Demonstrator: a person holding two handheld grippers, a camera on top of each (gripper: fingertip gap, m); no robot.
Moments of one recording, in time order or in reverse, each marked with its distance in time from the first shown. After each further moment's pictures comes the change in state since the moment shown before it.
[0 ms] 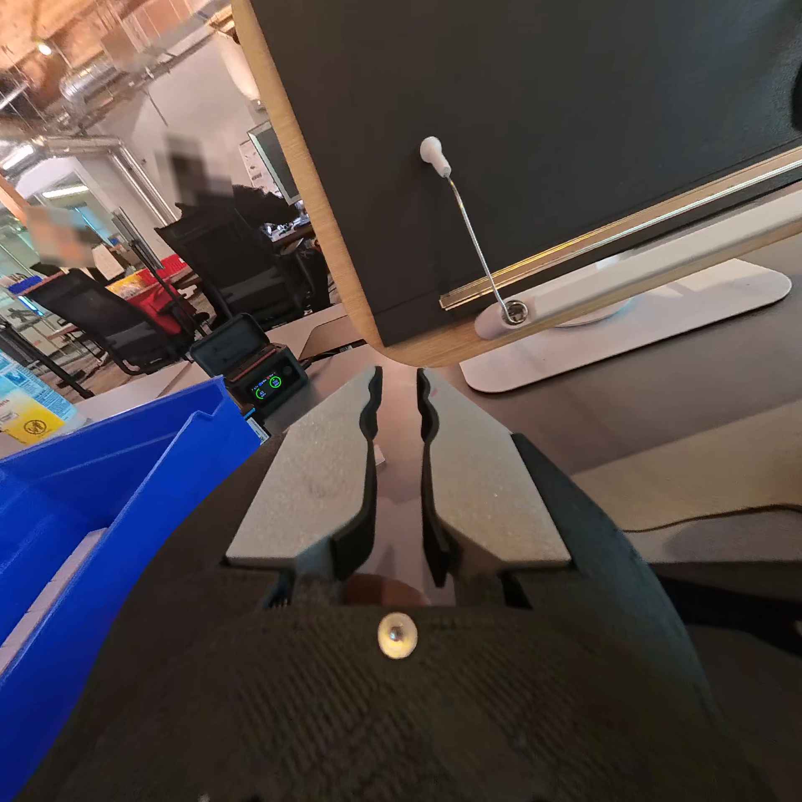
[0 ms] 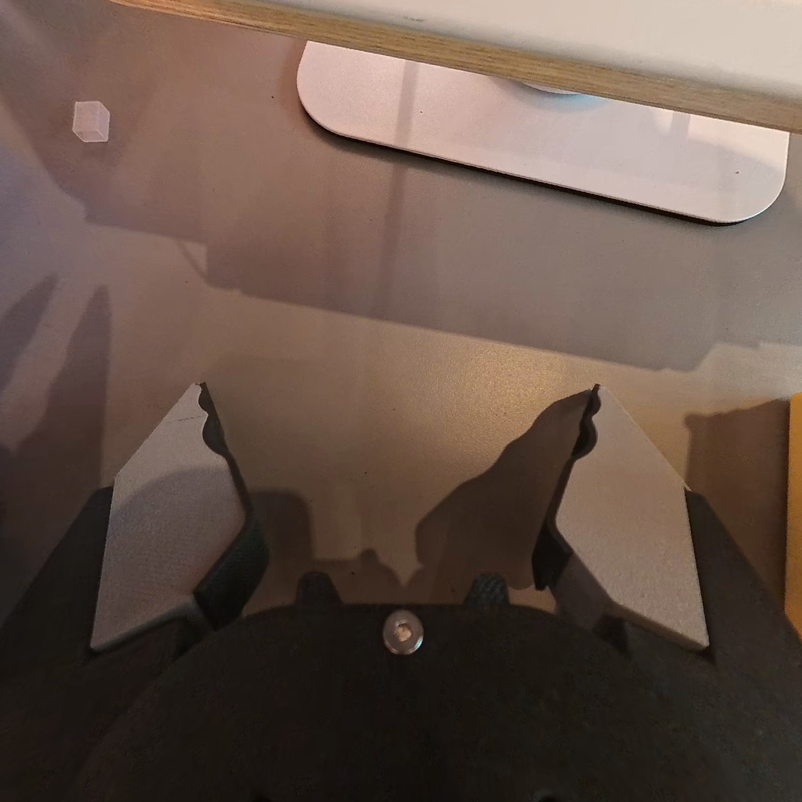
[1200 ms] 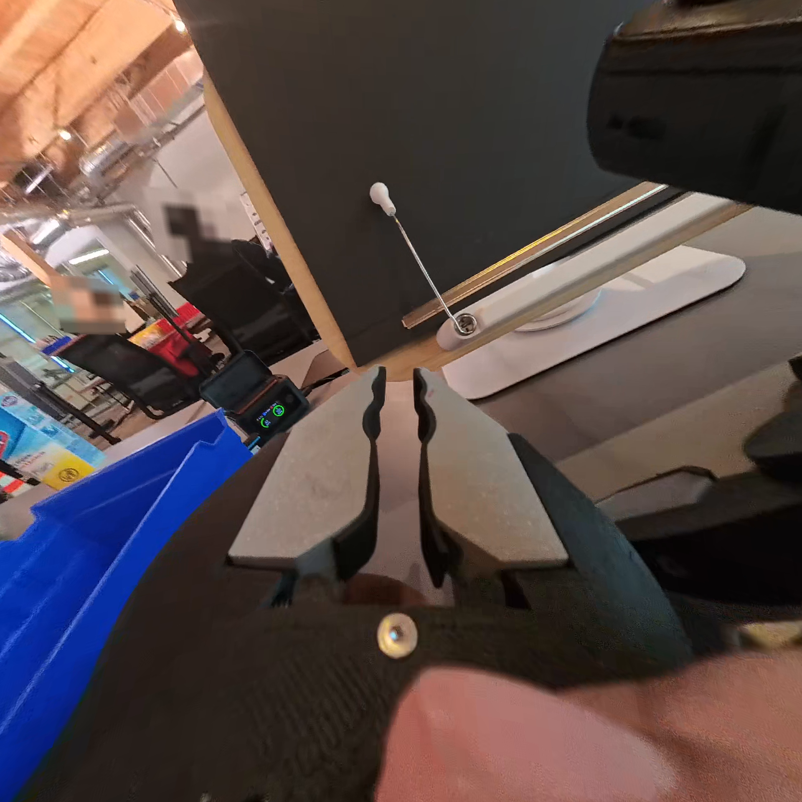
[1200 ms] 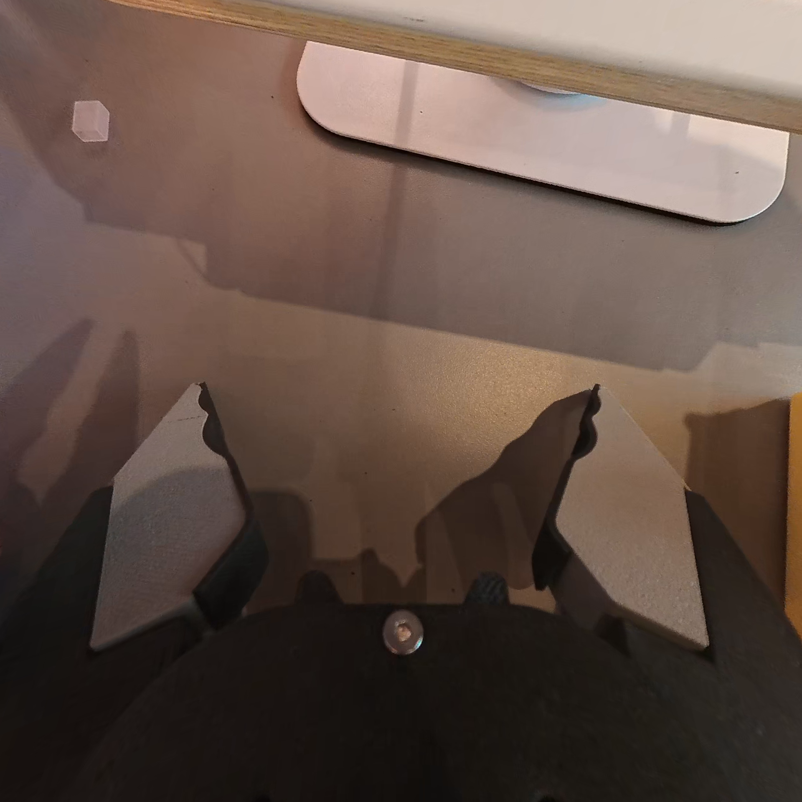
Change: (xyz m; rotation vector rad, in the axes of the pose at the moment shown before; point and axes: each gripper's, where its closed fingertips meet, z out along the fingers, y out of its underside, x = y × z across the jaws) left arm 0.017 -0.013 -0.012 0.056 0.013 0.111; right arm 0.000 0.000 0.000 0.000 0.000 0.000
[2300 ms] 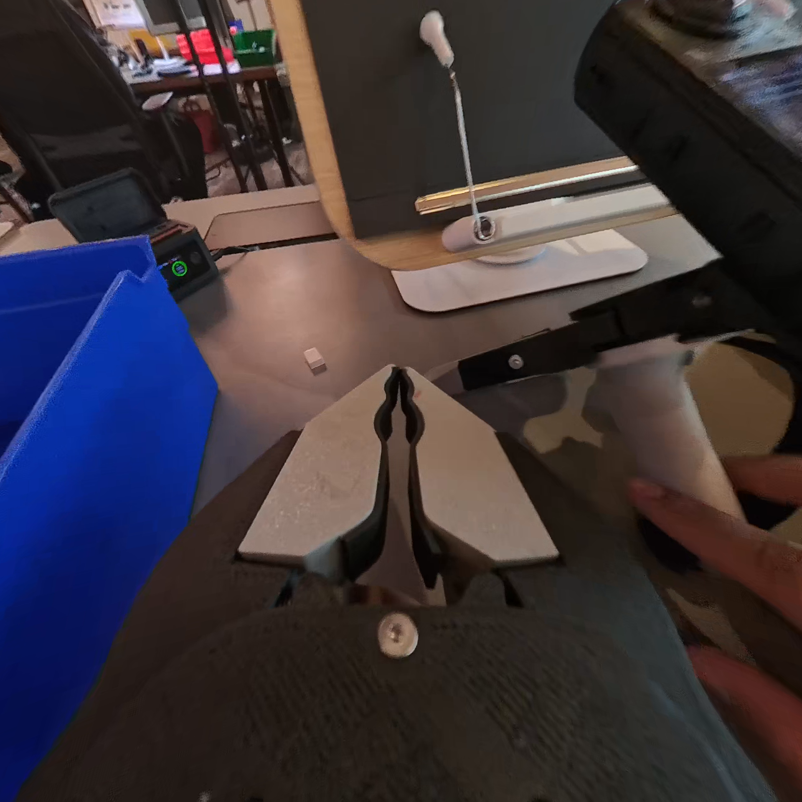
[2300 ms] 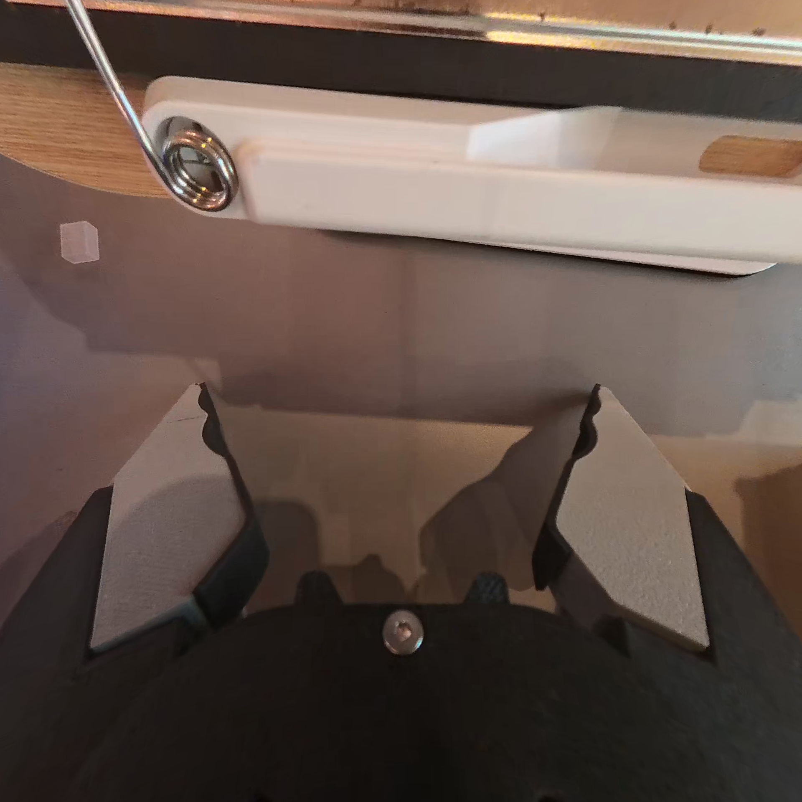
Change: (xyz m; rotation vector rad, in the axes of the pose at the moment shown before) left arm -0.002 0.043 -0.030 -0.228 0.218 -0.381; right arm -0.009 -0.032 0.027 -0.002 0.079 0.091
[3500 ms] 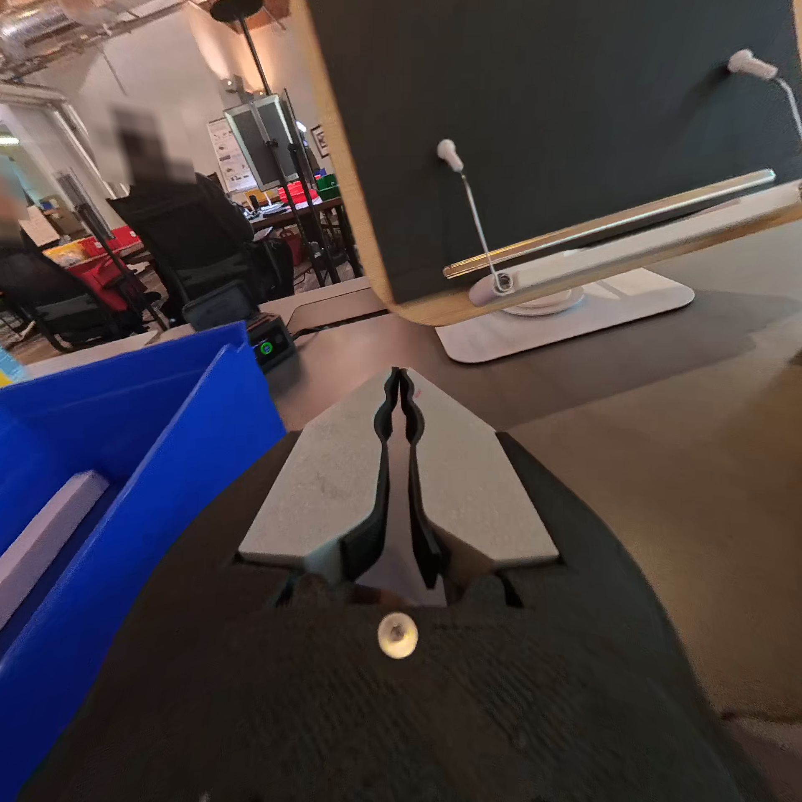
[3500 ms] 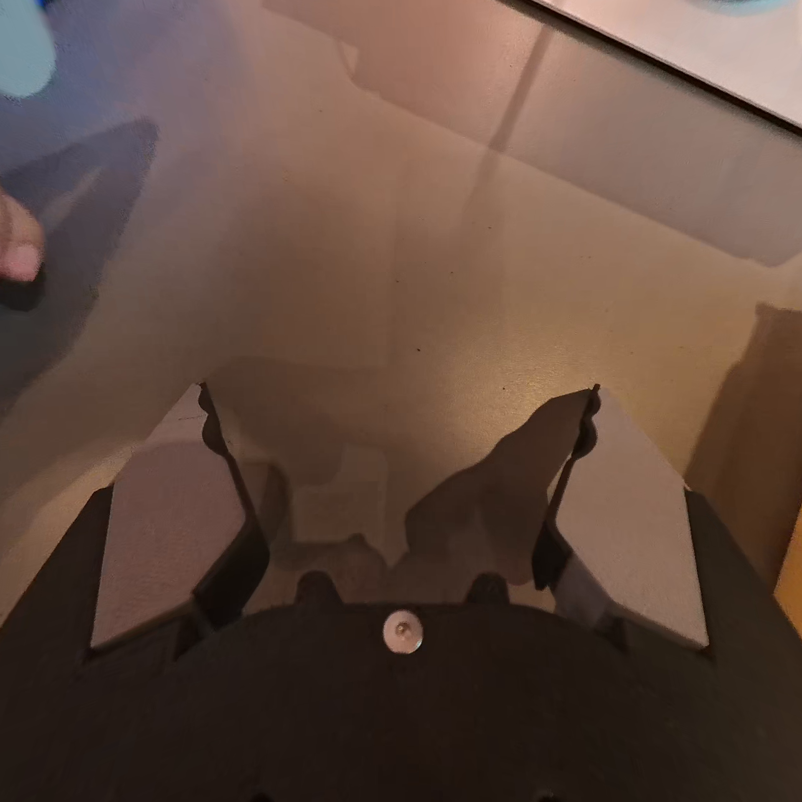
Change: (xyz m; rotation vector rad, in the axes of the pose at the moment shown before) left arm -0.011 -0.026 -0.016 0.203 -0.139 0.149; right arm -0.001 0.100 -0.088 0.003 -0.262 -0.298
